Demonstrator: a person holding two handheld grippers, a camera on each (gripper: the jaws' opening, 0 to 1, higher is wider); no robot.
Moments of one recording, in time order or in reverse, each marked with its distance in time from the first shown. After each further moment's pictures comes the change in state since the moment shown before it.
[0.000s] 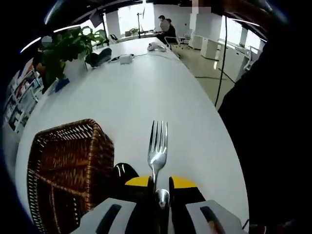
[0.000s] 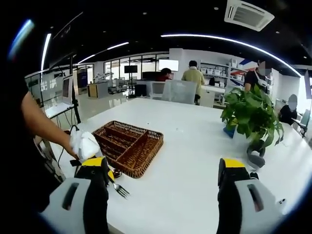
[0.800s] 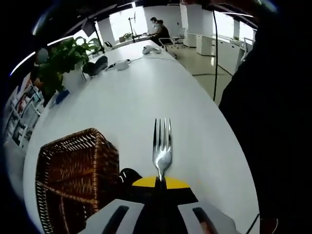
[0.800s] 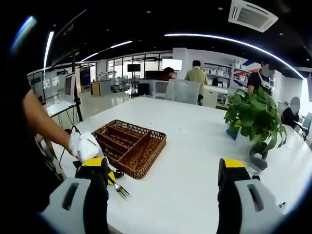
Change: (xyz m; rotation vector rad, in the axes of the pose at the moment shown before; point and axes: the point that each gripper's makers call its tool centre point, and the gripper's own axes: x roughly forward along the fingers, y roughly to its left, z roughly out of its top) left arm -0.005 0.004 0.004 0.110 -0.032 0.055; right arm 0.006 0.009 -0.001 -0.016 0.009 0.022
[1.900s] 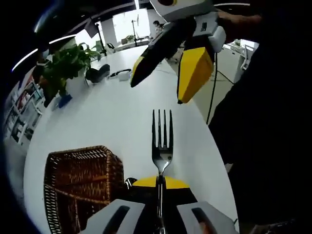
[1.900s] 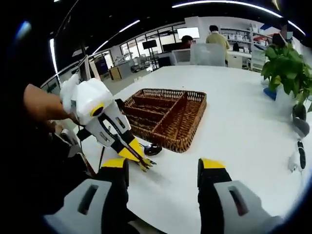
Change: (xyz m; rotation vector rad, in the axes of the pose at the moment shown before) left arm -0.034 -0.009 0.033 -0.028 -0.020 -0.021; right arm 0.055 0.099 -0.093 0.139 0.268 0.281
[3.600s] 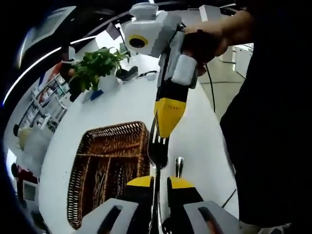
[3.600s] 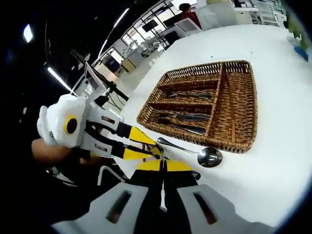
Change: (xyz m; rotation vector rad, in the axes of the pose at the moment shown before) left arm -0.090 0.016 -0.055 -0.022 0.011 0.238; right arm 0.074 0.083 0.040 0.349 0.204 0.289
